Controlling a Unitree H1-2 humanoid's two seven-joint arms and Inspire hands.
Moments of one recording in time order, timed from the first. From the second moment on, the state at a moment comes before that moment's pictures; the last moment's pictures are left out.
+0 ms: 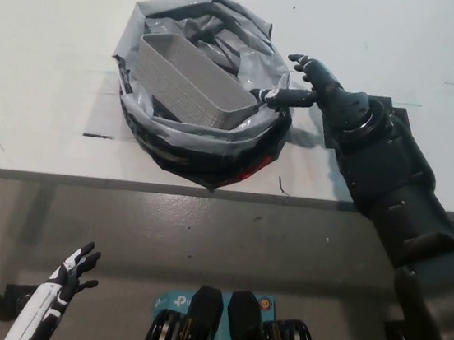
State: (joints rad) left_arm 0.13 0.24 -0.01 -0.01 0.02 -0.22 -0.15; right_arm -1.18 -0.05 0.15 1.19 -0.27 0.20 0.08
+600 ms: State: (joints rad) left_arm 0.09 0.25 -0.01 0.00 0.03 -0.22 -0.15; right_arm -1.25 -0.03 -0.01 1.26 -0.16 0.24 0.07
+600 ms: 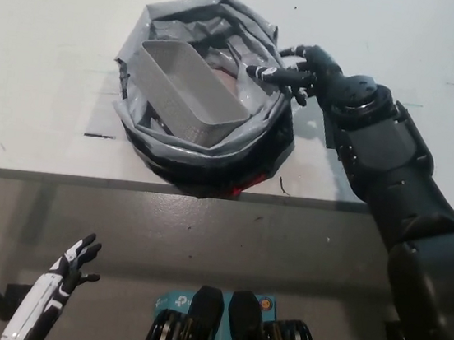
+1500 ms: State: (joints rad) left_arm 0.05 0.26 -0.01 0.01 0.03 -0.23 -0.15; right_arm -1.34 -0.02 -0.20 1.33 0.00 0.28 0.09
